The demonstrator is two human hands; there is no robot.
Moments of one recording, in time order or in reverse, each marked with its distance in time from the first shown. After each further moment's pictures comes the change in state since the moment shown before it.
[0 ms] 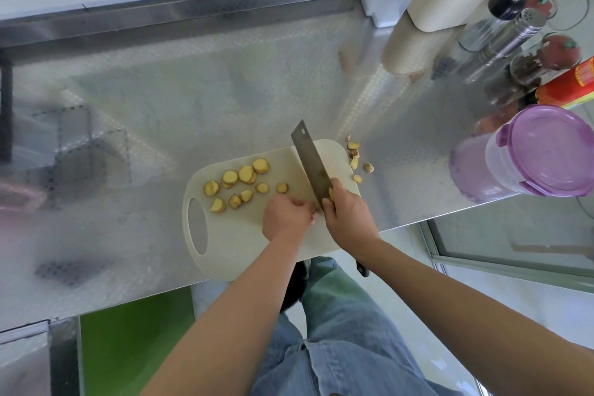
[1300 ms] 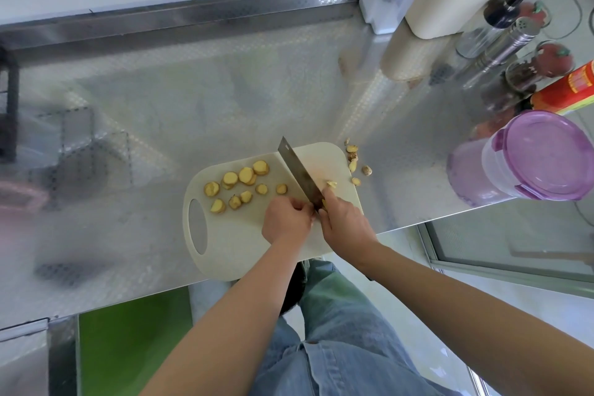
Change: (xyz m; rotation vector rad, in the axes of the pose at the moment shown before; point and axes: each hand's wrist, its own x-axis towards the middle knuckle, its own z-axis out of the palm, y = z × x) left_hand -0.003 -0.003 0.000 0.111 0.041 0.086; right_hand -0.006 -0.001 0.002 -0.129 -0.119 -0.058
